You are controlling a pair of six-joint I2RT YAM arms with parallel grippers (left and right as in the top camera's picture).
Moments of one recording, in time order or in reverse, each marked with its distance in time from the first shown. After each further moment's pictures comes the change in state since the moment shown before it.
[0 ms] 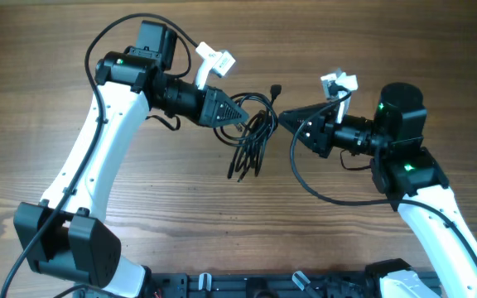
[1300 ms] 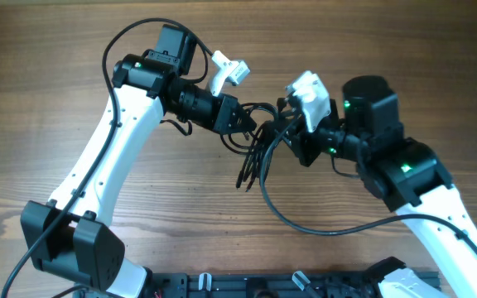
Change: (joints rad) left arm -0.081 0.000 0.000 0.008 -0.109 -0.092; right arm 0.254 0.019 0.301 -0.554 0.527 -0.430
